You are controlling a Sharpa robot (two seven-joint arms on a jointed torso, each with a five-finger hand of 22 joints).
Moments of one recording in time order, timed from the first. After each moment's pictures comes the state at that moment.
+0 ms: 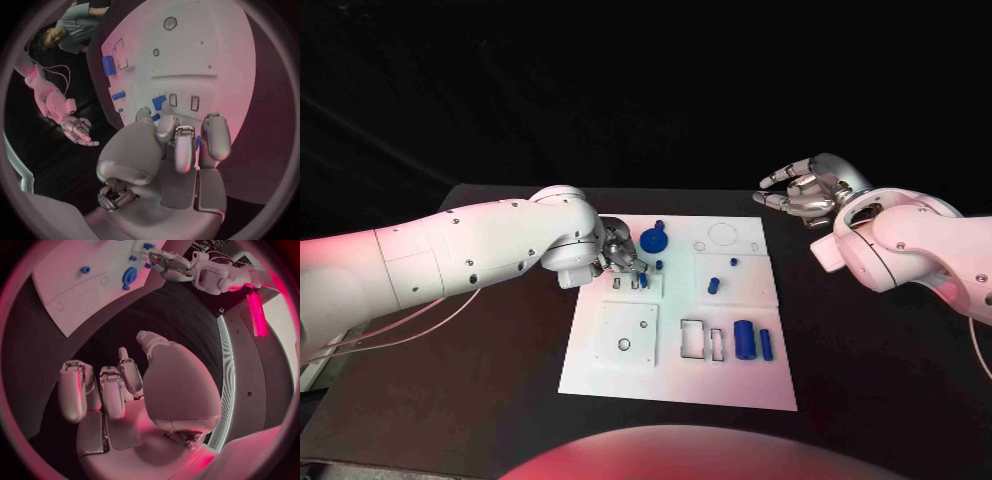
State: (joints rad) left arm 1.24 -0.68 -0.07 1.42 -0.91 0.15 -0.63; left_hand 1.32 0.16 -0.44 0.29 0.60 0.90 0.05 0.56 0.74 1.37 -0.02 1.19 1.20 1.47 -0.07 1.57 1.31 0.08 1.37 0.04 1.39 1.28; right arm 1.32 -0.89 -0.13 1.61 -0.79 -0.57 -0.22; right_hand 1.35 -0.22 0.35 0.27 0.31 0.82 0.16 0.24 0.37 1.35 0.08 1.35 1.30 1.47 0.01 1.57 1.31 0.04 1.47 0.12 1.39 1.31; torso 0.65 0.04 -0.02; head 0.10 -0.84
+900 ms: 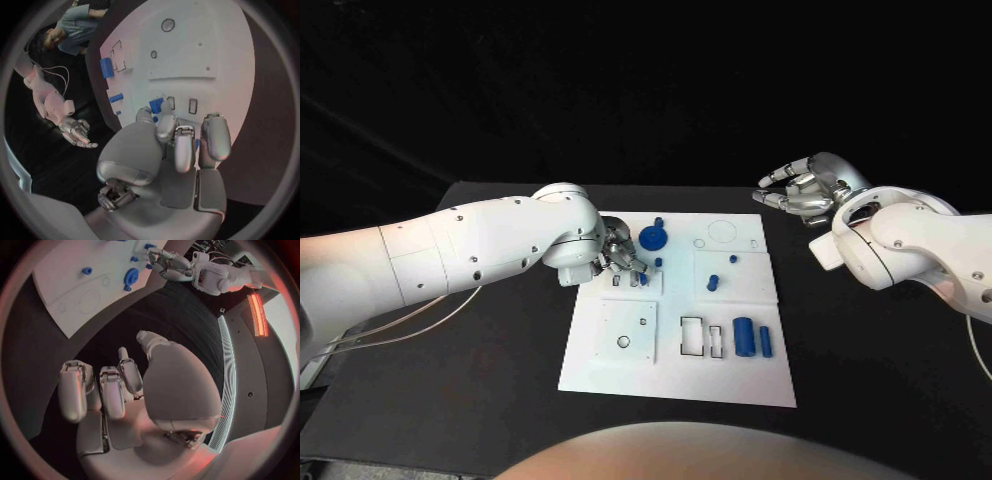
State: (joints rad) left arm 1.24 -0.66 -0.08 1.40 -0.90 0.17 -0.64; left_hand 1.35 0.16 -0.44 0.29 0.63 0.90 0.04 0.58 0.76 1.37 -0.03 1.19 1.20 1.46 -0.08 1.57 1.31 0.08 1.37 0.04 1.39 1.29; right arm 1.32 -0.89 -0.13 1.60 -0.79 -0.57 -0.23; right_hand 1.35 -0.22 0.35 0.27 0.31 0.82 0.16 0.24 0.37 1.35 0.08 1.35 1.30 1.47 0.01 1.57 1.31 0.04 1.47 0.12 1.39 1.31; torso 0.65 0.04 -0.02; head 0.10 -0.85
